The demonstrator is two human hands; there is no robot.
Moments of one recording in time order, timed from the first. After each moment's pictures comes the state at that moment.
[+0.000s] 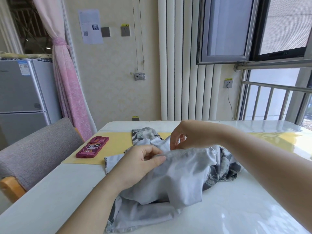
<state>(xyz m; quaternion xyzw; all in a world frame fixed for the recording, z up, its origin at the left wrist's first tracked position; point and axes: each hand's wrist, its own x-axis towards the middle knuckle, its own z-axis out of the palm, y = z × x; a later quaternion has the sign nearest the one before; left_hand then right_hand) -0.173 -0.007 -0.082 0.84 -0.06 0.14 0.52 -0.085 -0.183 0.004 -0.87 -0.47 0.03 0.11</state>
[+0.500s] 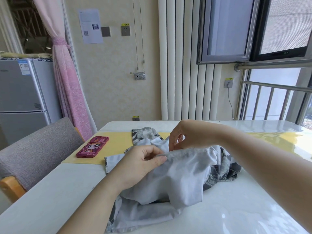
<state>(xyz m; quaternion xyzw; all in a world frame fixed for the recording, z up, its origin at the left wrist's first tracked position) -0.171 -0.009 -0.083 0.83 -0.08 0.13 0.54 -0.087 -0.179 0.003 -0.87 -0.47 0.03 0.12</state>
